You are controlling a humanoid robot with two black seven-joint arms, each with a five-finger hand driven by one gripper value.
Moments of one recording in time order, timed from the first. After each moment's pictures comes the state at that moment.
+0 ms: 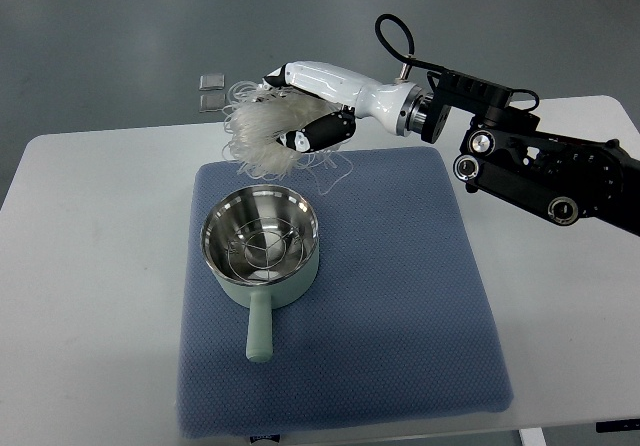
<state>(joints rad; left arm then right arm) 0.03 0.00 0.08 -0.16 0.00 0.01 0.14 1.06 -0.27 0.41 1.18 -1.34 0.02 0.27</state>
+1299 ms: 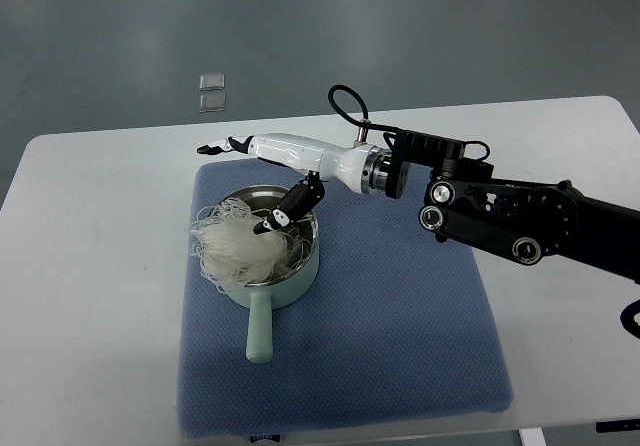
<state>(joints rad) 0.03 0.00 0.08 -0.16 0.00 0.01 0.14 1.00 -0.21 0.32 1.13 -1.24 0.04 0.28</state>
